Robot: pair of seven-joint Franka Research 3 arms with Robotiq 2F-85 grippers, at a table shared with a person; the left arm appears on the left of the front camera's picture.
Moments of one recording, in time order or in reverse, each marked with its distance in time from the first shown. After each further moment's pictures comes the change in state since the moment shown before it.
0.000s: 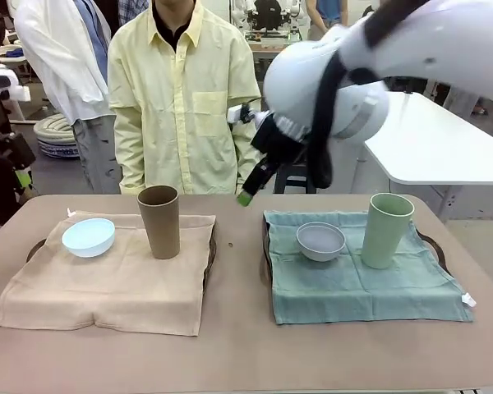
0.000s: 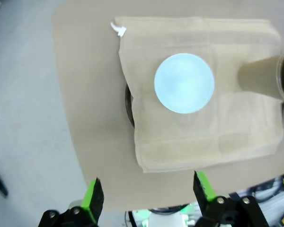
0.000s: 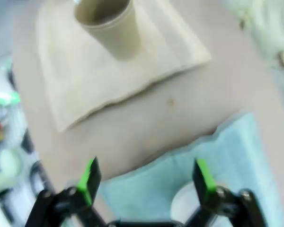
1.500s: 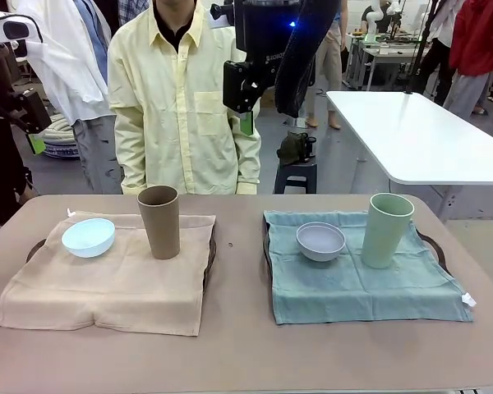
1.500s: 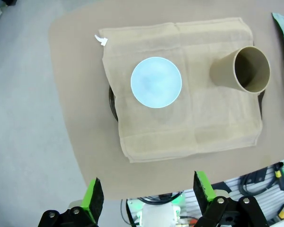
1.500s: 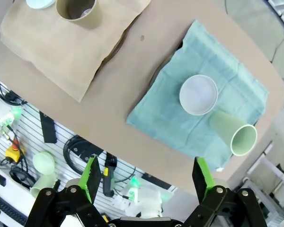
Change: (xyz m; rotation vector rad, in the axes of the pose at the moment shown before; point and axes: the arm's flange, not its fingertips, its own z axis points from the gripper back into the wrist) left arm 0.004 -0.051 0.059 0.017 -0.004 -0.035; right arm 0.076 0.121 0.144 -0.296 0.300 -0.389
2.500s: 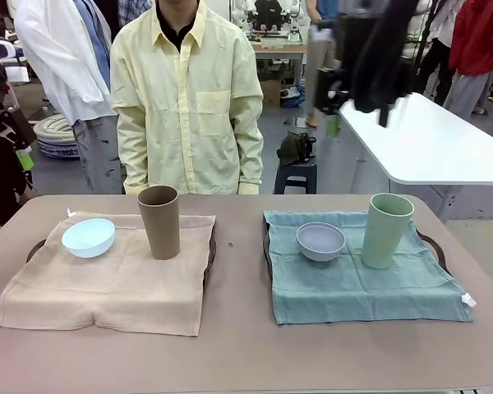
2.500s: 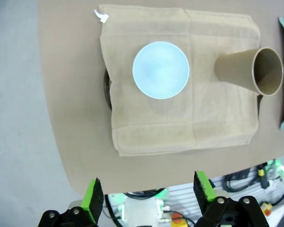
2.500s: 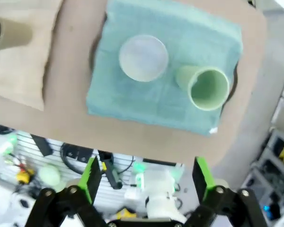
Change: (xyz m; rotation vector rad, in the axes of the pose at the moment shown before) left arm 0.000 0.048 -0.043 -0.133 0.092 0.114; right arm -0.062 -0.144 -0.028 0.002 0.101 -0.386
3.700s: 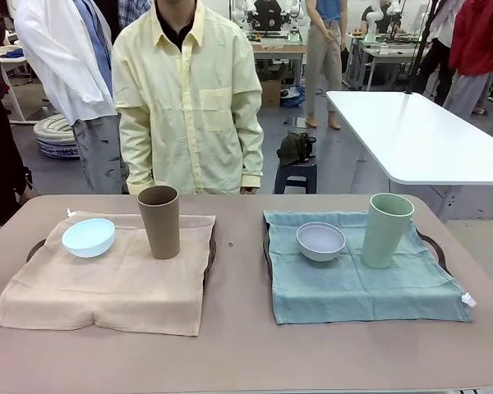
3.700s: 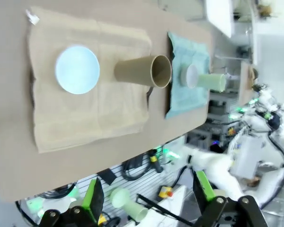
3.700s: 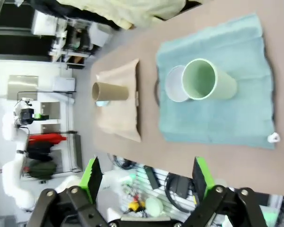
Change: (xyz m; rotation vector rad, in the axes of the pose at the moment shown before) left arm -0.025 0.128 0.049 -0.729 -0.017 0.133; right arm -0.175 -0.279 -0.058 0.891 -0.400 -0.407
